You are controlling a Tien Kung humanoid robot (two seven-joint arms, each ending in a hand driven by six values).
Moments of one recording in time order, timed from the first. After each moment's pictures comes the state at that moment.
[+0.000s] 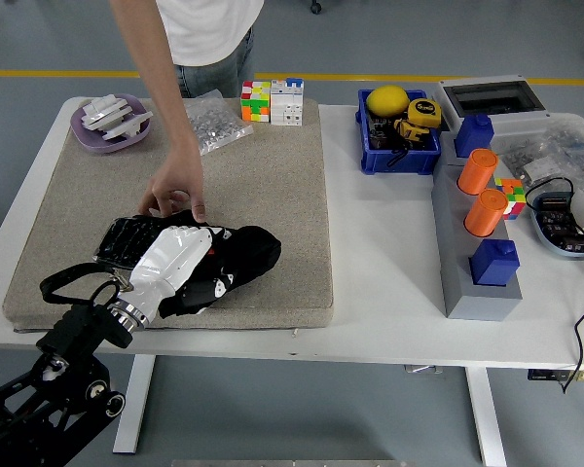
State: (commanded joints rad) left arm -0.18 0.30 -0.89 -1.42 2.14 0.30 0.07; right arm -0.08 -0.14 2.06 0.18 -0.97 -0.09 -0.01
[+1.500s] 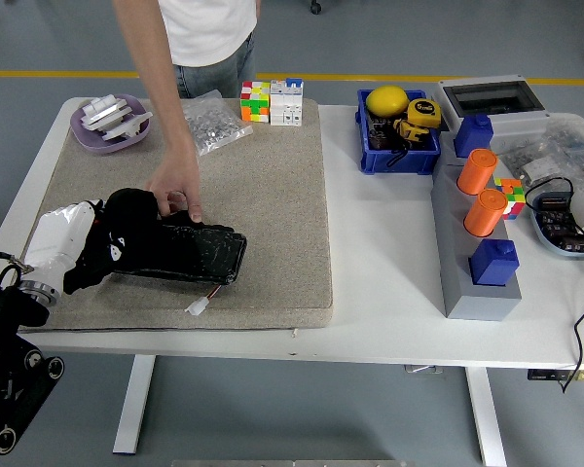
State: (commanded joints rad) left arm -0.12 0.27 -1.28 -1.20 2.23 0.30 0.07; right arm -0.08 -0.14 2.23 0.18 -1.12 -0.07 0.00
